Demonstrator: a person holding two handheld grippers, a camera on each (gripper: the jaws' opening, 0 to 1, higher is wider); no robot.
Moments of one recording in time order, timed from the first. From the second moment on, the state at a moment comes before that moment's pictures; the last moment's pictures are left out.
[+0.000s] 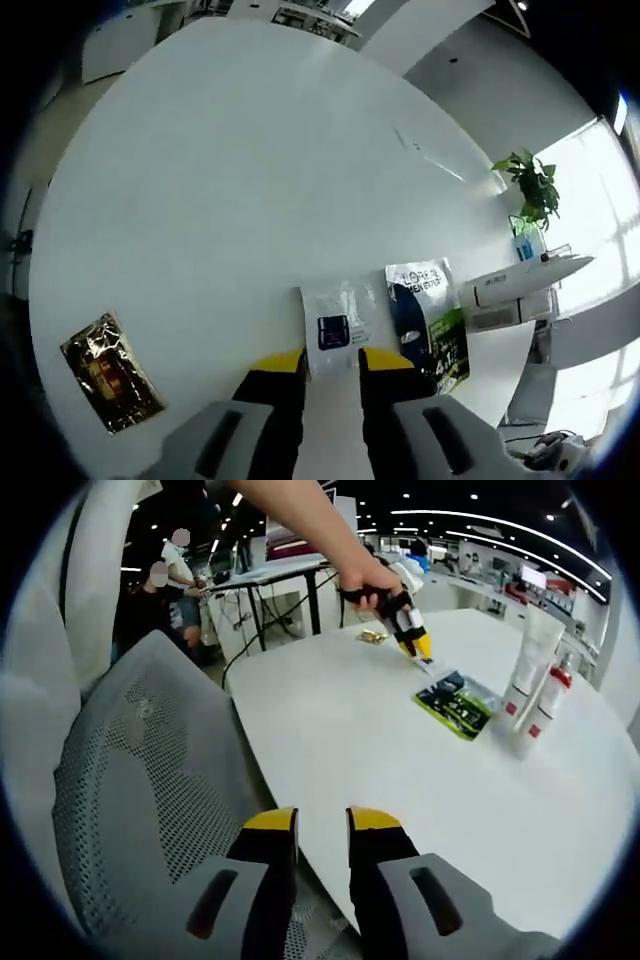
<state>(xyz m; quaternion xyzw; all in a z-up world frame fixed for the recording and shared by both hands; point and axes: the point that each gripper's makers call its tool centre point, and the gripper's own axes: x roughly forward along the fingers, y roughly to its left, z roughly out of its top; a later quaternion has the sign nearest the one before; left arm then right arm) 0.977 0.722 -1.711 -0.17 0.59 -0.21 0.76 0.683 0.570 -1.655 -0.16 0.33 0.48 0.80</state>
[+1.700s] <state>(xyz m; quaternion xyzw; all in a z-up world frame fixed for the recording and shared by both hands) 0.987 0.759 -1.697 0.18 0.55 -0.29 0.76 0.681 0.569 -1.659 -0.16 0.33 0.49 0.79</state>
